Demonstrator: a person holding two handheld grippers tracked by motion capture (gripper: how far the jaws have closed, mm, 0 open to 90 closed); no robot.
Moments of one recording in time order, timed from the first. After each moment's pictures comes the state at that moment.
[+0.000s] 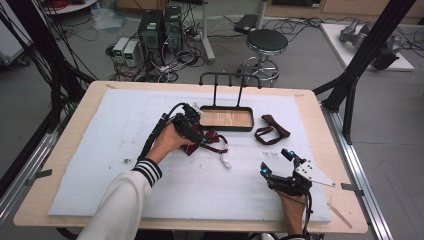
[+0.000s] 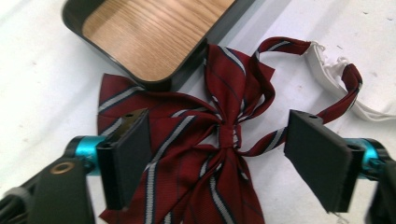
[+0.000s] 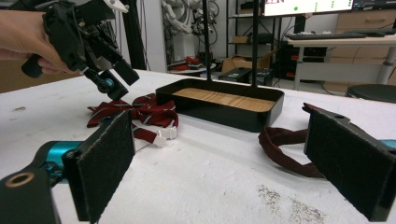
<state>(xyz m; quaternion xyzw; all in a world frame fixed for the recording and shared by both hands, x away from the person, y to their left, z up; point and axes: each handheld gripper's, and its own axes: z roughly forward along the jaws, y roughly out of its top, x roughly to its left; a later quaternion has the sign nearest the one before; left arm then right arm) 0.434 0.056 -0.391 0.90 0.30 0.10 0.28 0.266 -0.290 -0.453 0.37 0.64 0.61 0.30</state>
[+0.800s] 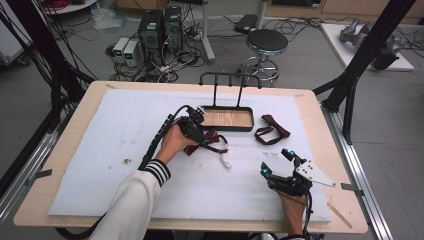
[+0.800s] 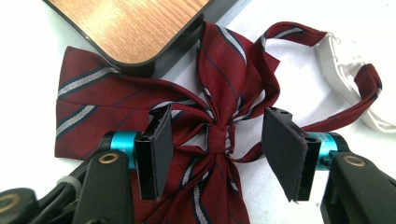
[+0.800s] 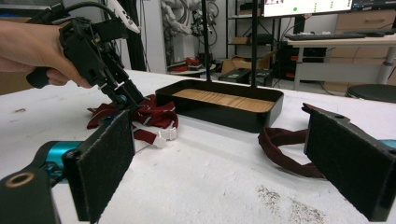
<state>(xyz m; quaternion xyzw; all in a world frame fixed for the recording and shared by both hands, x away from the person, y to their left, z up) 0.444 0.045 -0.406 0.90 0.34 0.06 0.25 0.266 -0.290 -0.453 0.37 0.64 0.61 0.30</state>
